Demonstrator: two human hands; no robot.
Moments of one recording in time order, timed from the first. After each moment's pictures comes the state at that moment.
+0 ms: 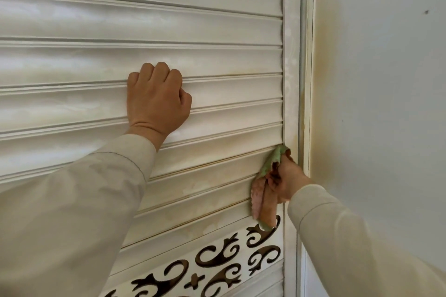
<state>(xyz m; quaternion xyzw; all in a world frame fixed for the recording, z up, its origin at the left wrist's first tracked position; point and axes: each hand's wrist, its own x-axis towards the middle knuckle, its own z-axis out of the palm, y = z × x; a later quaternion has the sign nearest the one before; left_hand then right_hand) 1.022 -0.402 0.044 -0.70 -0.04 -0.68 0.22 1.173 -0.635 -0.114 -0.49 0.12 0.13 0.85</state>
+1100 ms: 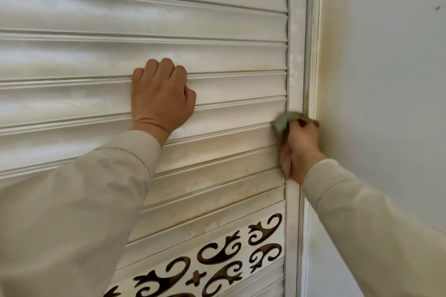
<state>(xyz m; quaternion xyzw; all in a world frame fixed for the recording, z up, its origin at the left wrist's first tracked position) 1.023 -0.401 0.042 -0.70 -0.03 -0.68 0.23 1.177 -0.647 -0.061 -0.55 -0.03 -0.14 0.82</state>
